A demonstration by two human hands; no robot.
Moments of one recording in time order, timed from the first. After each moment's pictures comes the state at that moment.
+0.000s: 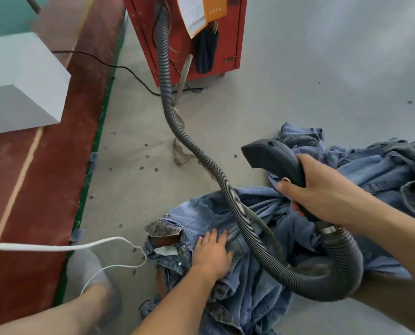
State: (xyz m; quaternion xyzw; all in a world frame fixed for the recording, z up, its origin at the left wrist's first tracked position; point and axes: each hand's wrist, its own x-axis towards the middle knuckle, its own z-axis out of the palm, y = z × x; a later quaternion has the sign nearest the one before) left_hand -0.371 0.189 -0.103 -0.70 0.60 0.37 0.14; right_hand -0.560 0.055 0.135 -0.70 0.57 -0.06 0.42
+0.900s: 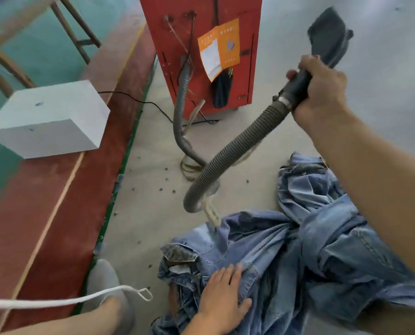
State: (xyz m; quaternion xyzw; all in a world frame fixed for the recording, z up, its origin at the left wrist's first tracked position) left_hand -0.378 0.243 -0.054 -0.66 0.64 0.37 0.11; right_hand -0.478 -0.088 0.227 -0.23 0.36 -0.62 0.66
